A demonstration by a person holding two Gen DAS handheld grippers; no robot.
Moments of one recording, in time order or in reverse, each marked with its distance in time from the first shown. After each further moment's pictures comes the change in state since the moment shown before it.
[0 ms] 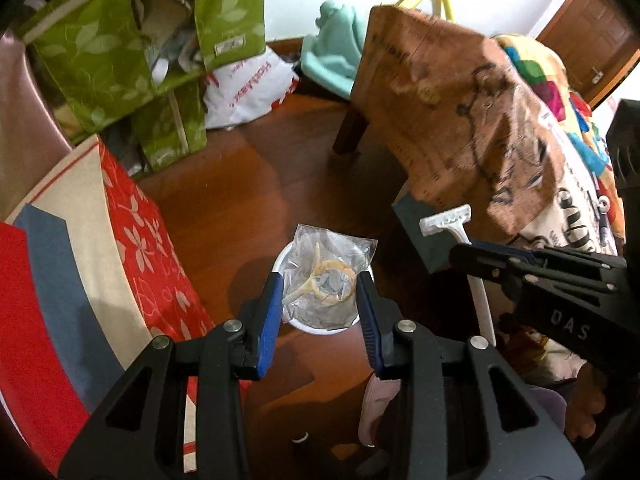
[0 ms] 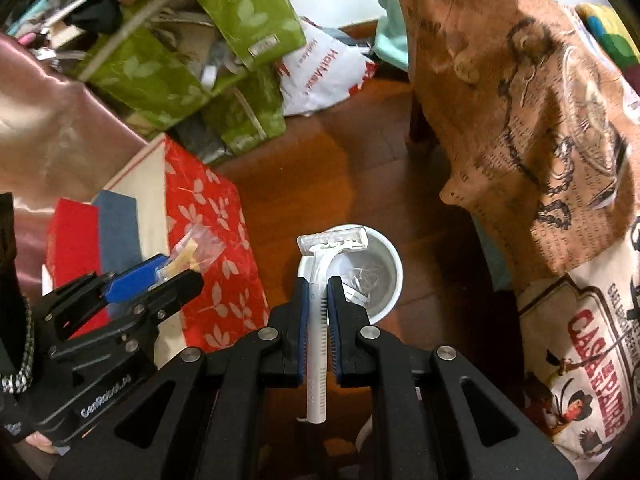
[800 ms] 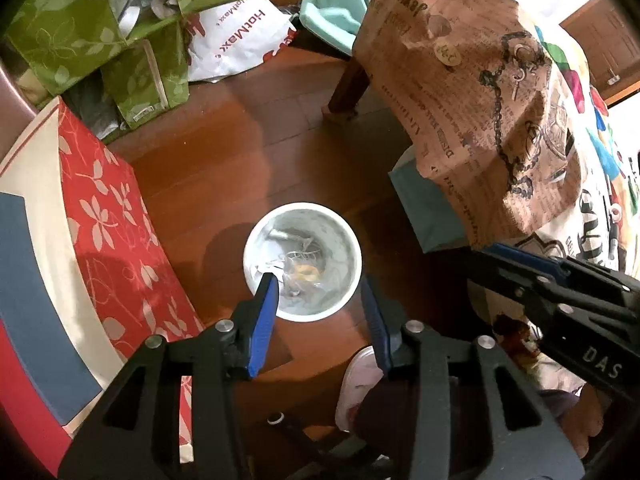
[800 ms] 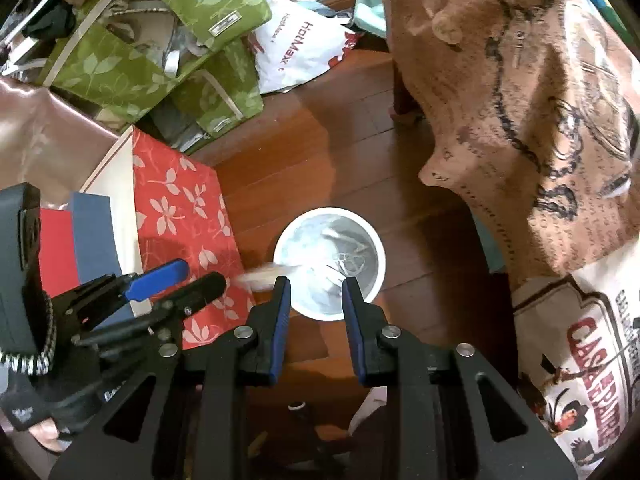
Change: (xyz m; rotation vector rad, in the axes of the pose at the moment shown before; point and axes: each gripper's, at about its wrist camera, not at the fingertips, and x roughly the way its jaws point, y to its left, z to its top) left arm 0.061 -0.016 0.020 -0.057 0.156 -0.028; right arm 0.015 -0.040 0.009 0.048 0.073 -0.015
